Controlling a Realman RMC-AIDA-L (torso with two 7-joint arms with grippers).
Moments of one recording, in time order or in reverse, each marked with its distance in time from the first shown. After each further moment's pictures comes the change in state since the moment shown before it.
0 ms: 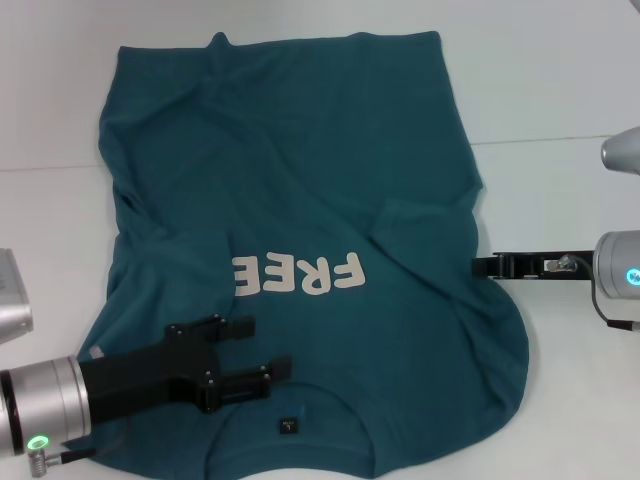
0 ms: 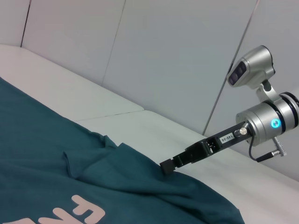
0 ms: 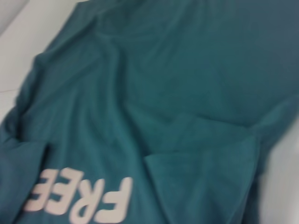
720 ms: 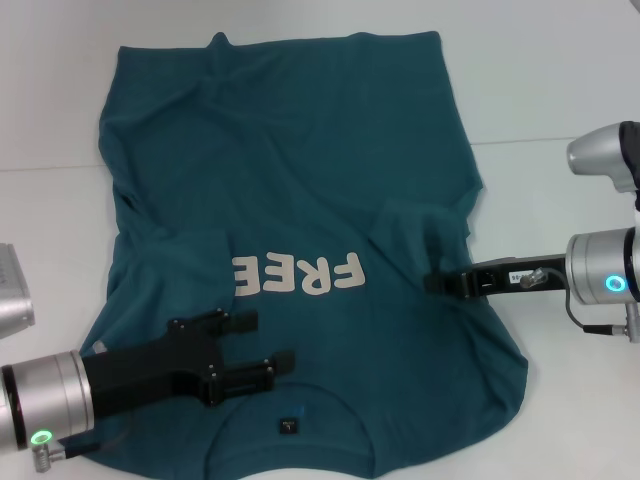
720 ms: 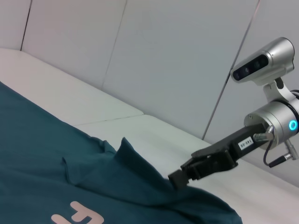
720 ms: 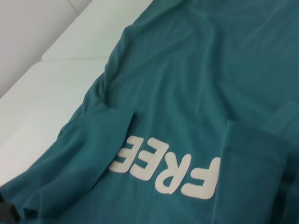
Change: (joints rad) left arm -0.006 -0.003 -0.002 0.000 -0.010 0.000 -0.006; right arm 0.021 0.013 -0.017 -0.038 0.026 -0.195 -0.112
